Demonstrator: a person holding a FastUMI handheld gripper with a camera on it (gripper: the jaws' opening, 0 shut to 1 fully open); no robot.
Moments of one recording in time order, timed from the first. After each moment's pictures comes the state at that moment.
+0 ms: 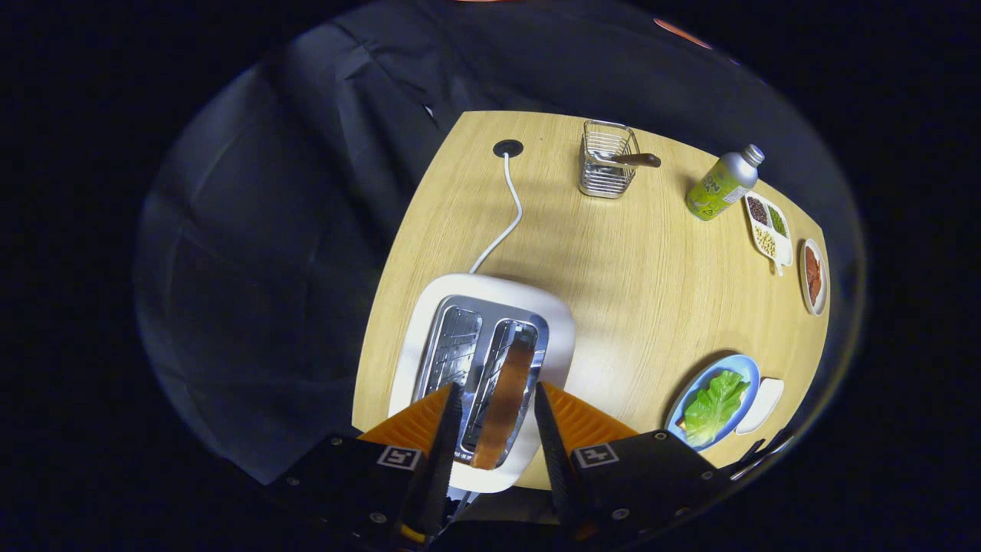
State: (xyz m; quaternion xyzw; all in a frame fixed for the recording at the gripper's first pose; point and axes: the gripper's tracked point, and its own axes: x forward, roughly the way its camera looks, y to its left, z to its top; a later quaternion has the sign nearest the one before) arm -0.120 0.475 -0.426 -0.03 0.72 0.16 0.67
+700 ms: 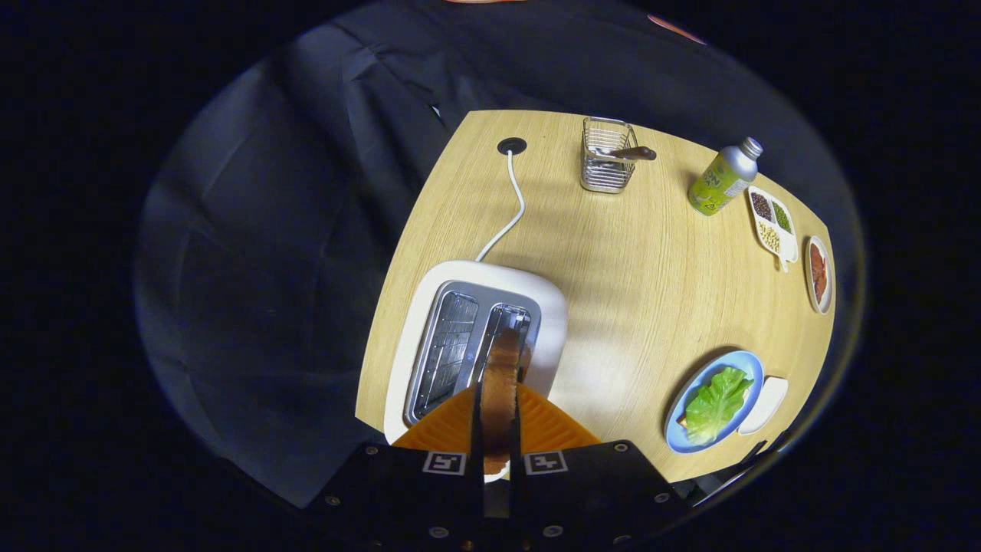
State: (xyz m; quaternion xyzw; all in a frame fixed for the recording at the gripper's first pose) arm -0.129 0.464 -0.406 0.01 0.72 0.19 0.67
